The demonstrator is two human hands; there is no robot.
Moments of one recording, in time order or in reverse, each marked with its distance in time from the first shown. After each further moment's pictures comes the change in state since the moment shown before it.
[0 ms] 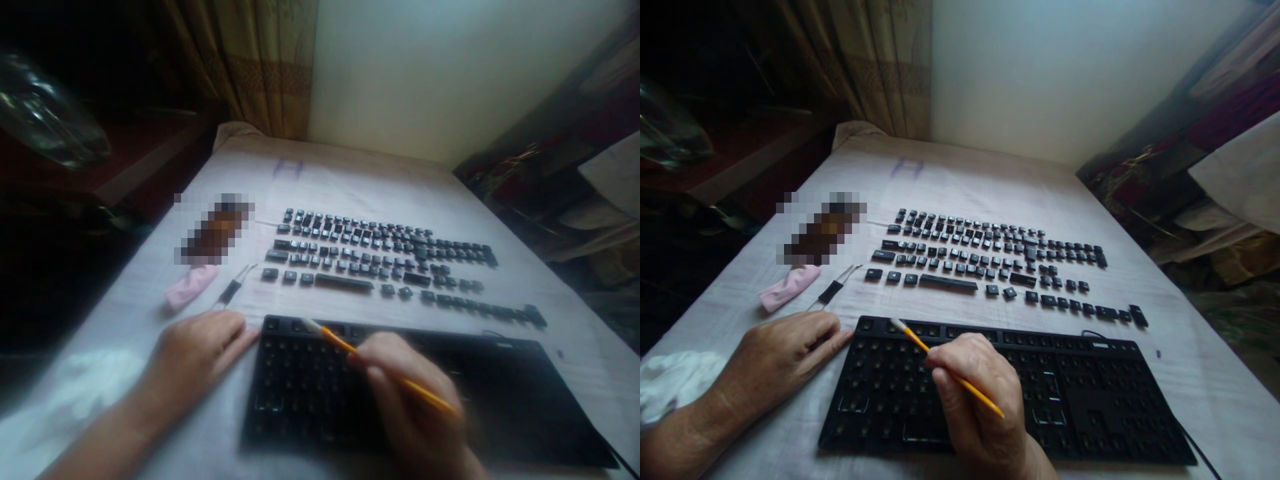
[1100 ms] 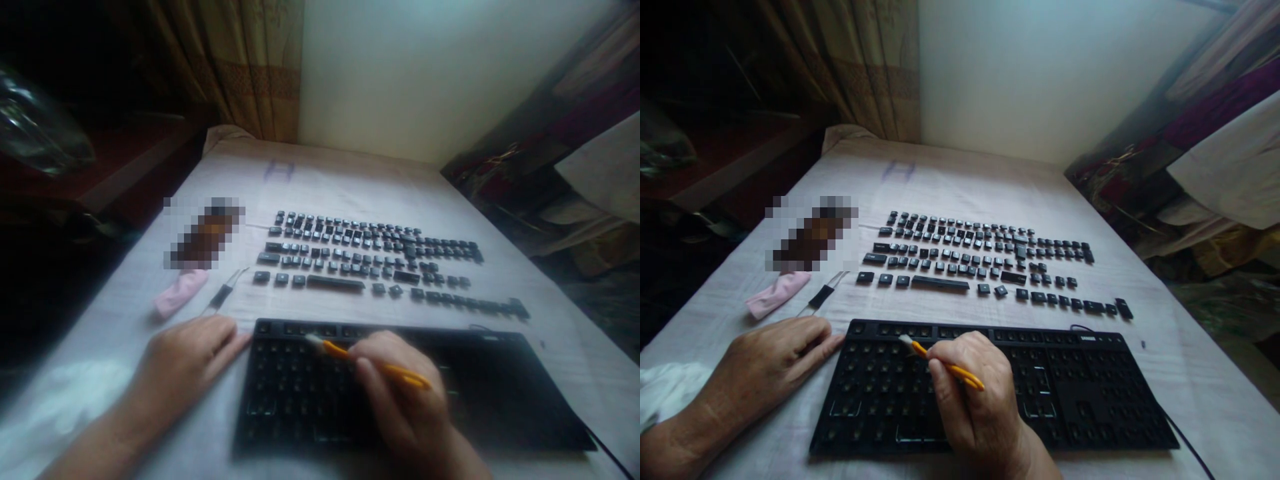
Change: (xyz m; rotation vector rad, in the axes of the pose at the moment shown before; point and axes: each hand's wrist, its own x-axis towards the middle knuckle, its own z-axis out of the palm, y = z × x) left_hand -0.001 -0.001 -0.001 -0.052 -0.003 -0.061; right_hand 0.005 0.001 -0.008 -0.161 -0.073 -0.030
